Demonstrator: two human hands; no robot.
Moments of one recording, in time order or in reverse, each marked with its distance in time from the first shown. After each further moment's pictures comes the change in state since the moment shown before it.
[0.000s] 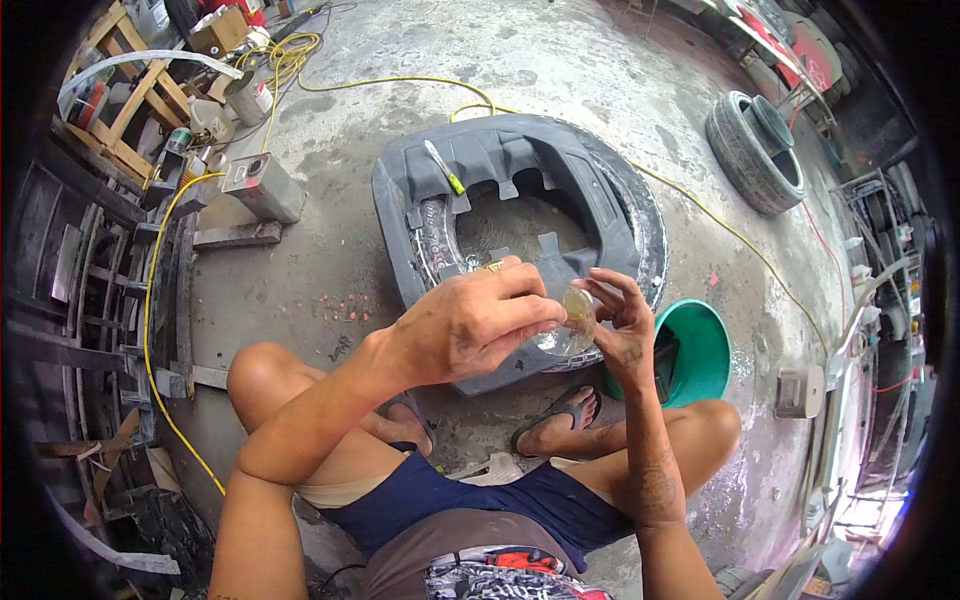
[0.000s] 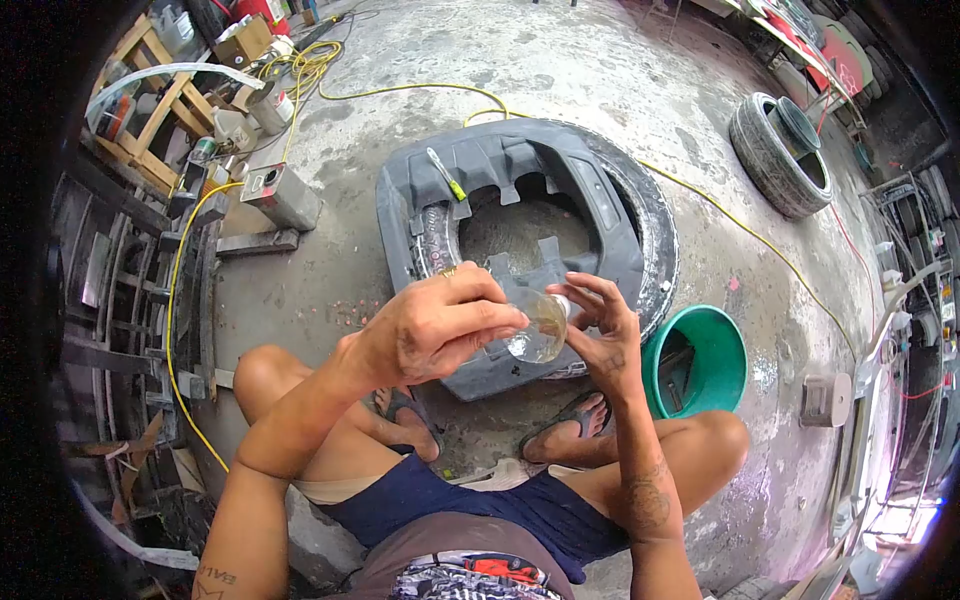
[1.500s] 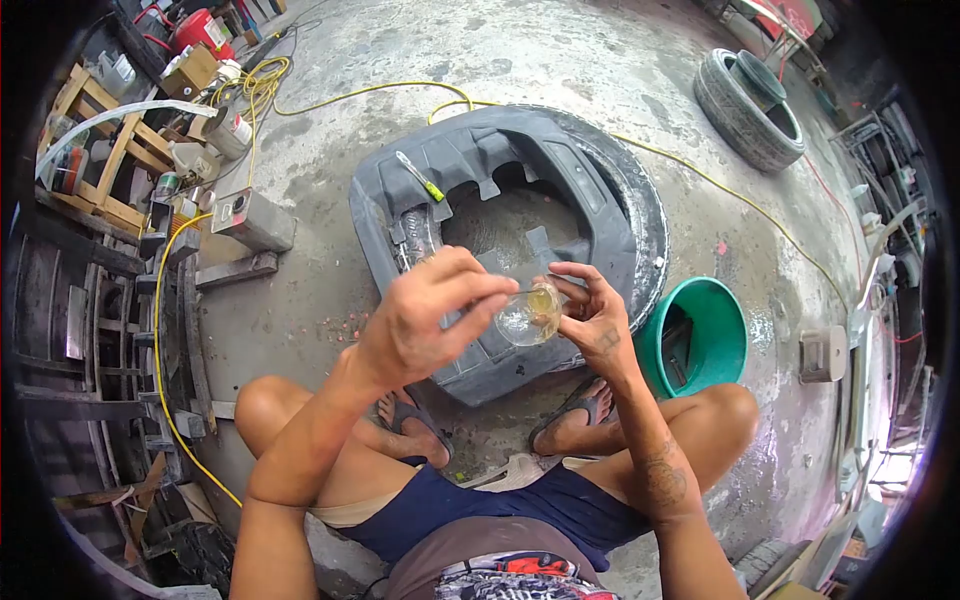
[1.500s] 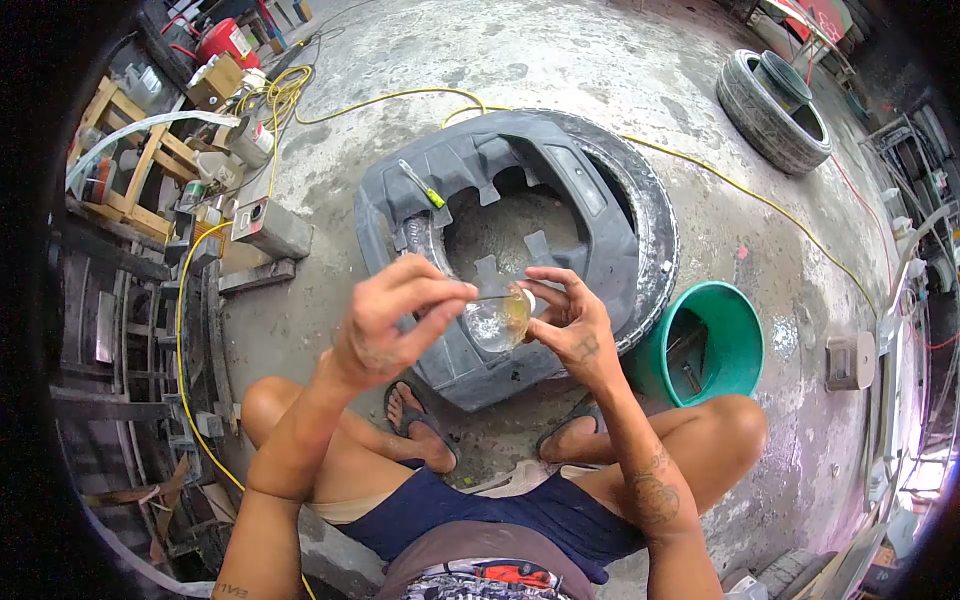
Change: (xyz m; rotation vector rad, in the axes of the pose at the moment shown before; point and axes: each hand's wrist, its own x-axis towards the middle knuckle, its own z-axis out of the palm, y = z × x) left_hand 0.008 -0.021 -0.004 0.010 0.090 -0.208; right_hand 0.012 0.019 0.009 0.313 -0.020 0.306
